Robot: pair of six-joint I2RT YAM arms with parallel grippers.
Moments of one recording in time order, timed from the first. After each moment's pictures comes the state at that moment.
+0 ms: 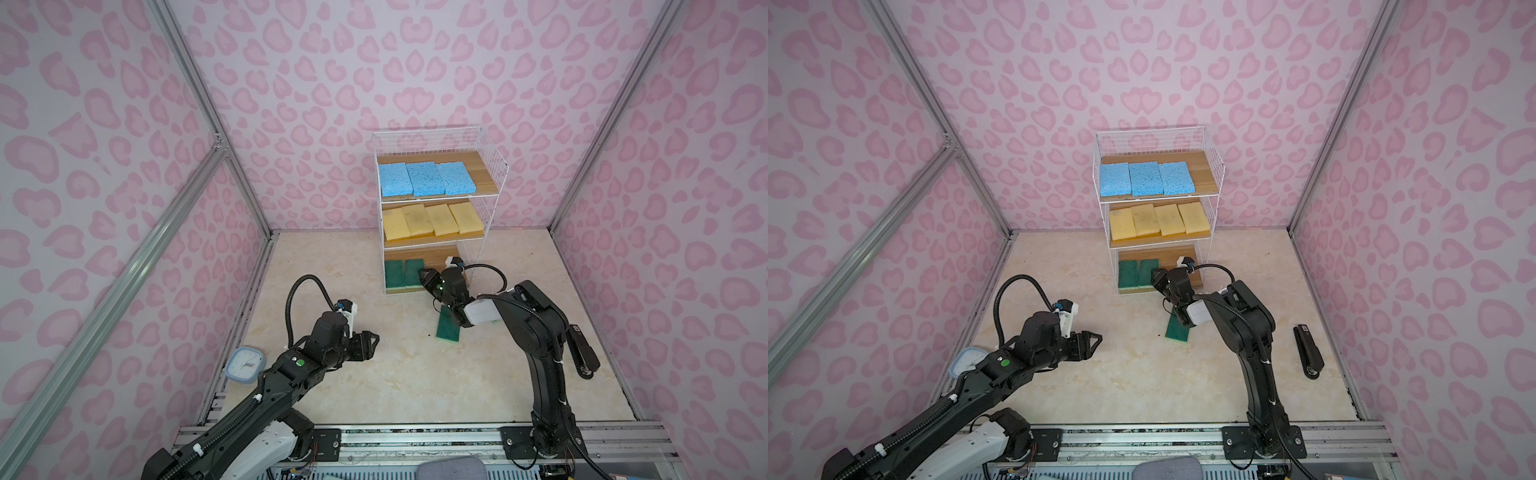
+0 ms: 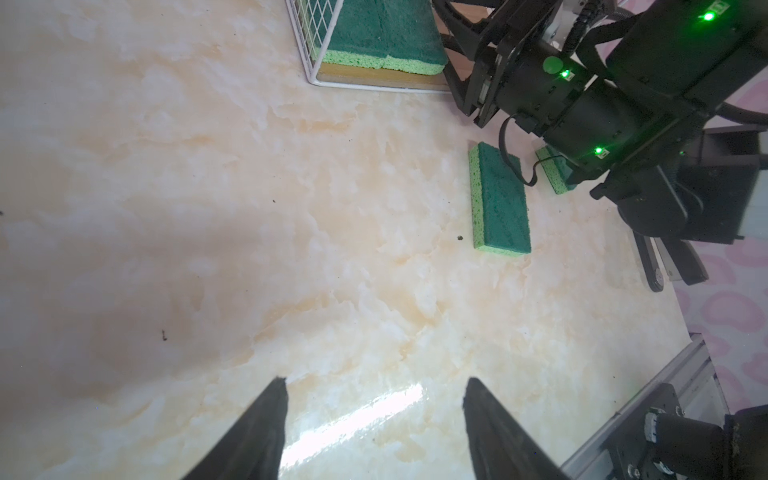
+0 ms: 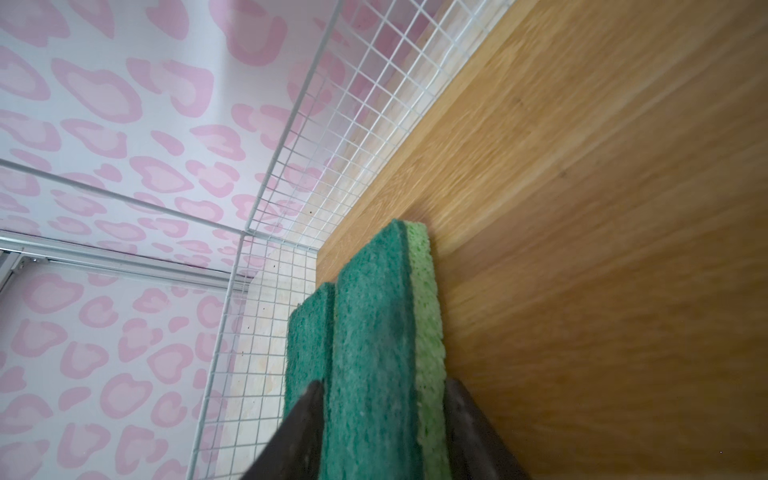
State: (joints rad) left arm -0.57 0.87 0.54 -0.40 0.13 -0.56; right arm 0.50 2.14 1.05 0.75 0.03 1.07
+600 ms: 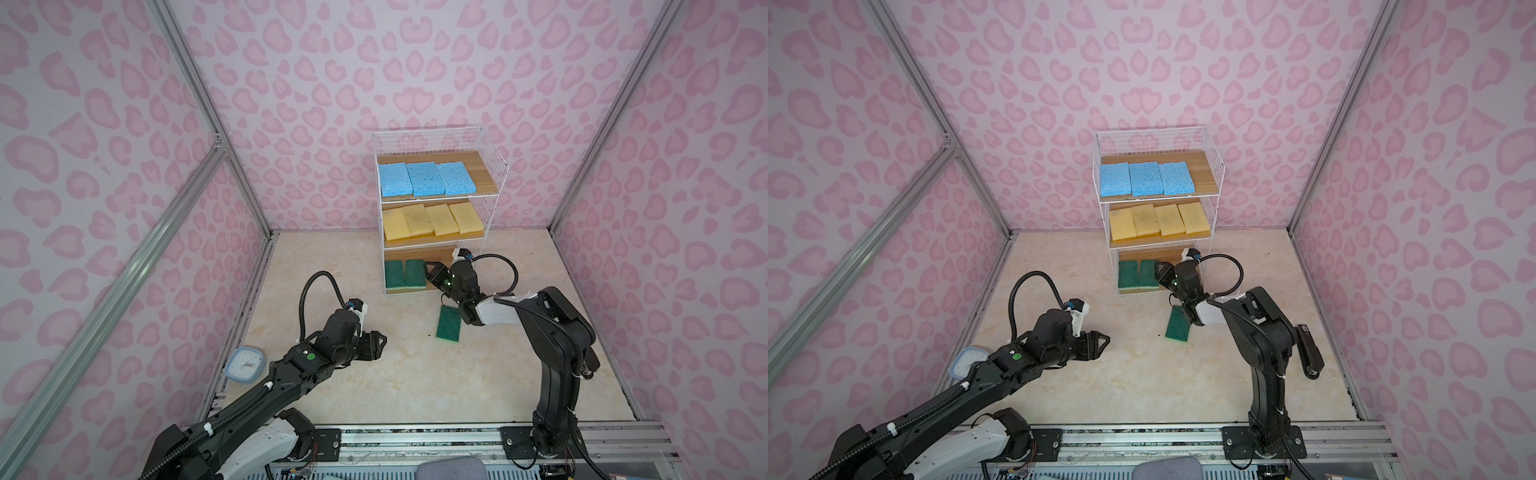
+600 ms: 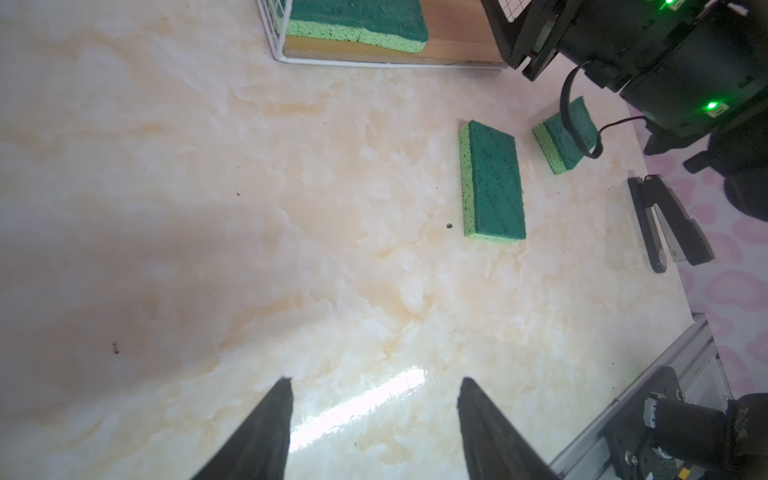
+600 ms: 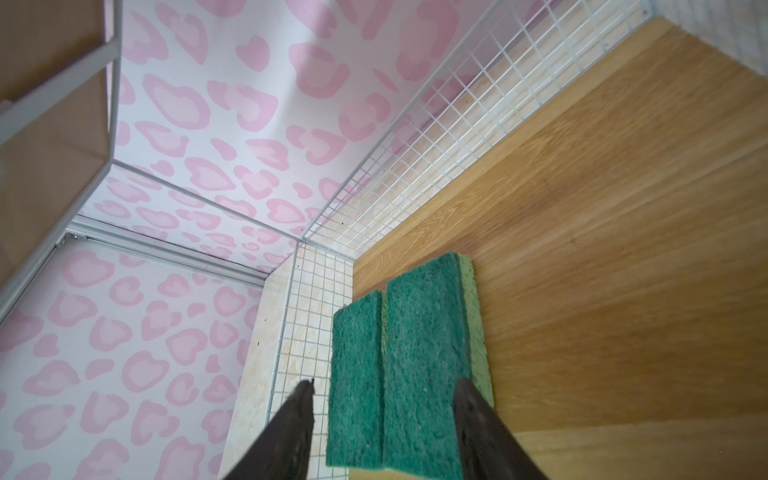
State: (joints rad) left arm -0.66 1.00 0.58 -0.36 0.10 -0.58; right arm 0.49 1.95 0.97 0.67 0.00 0.97
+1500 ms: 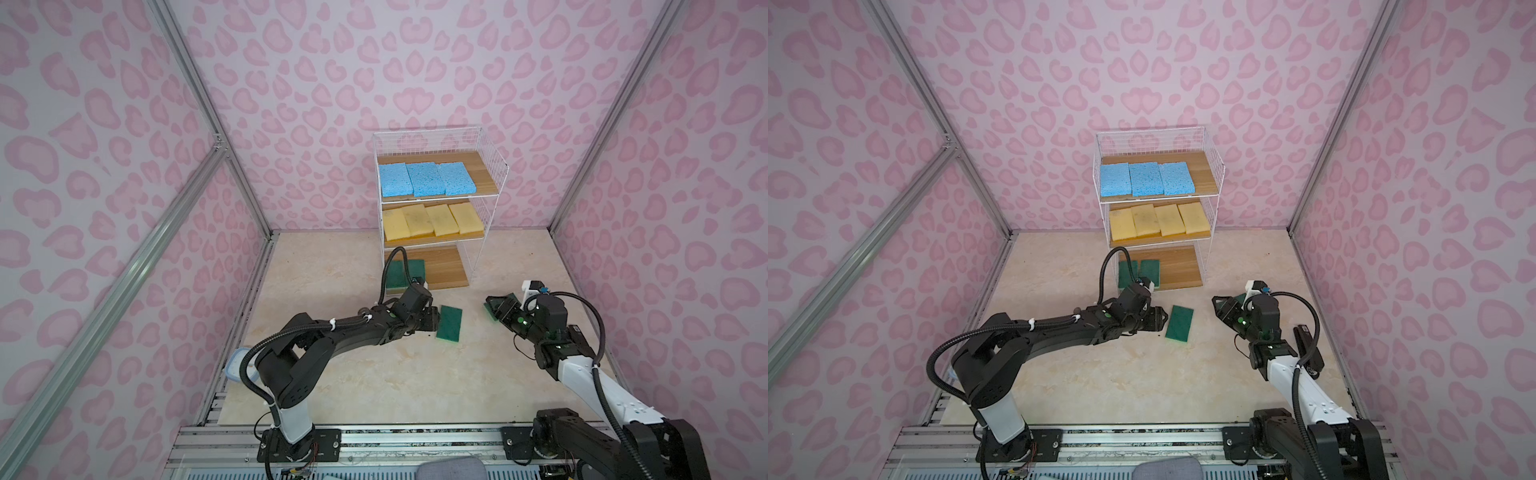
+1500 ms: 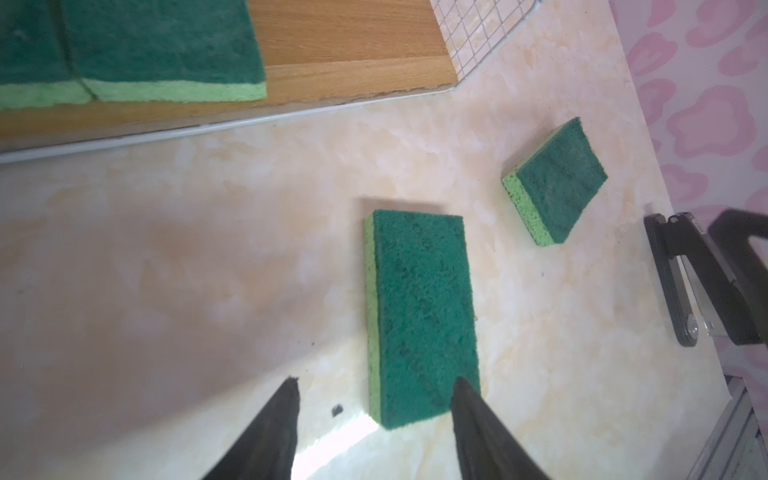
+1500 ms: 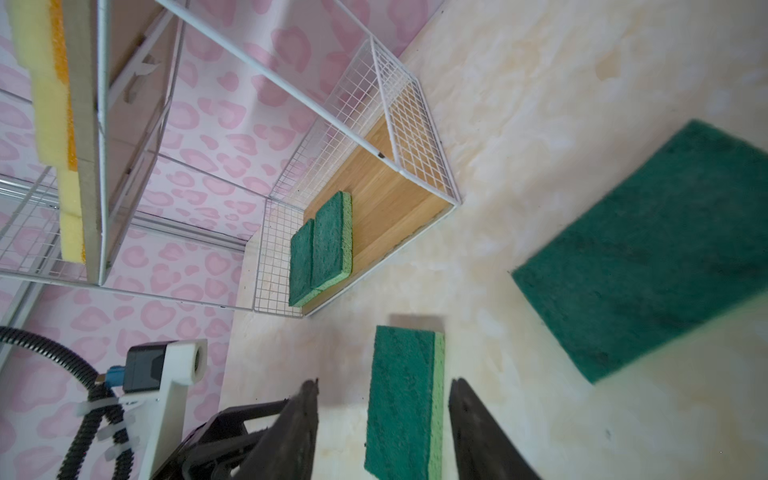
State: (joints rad) left arm -0.85 1.82 1.10 -0.07 0.00 -0.67; right arm 0.06 1.02 0.40 0.14 -0.38 0.81
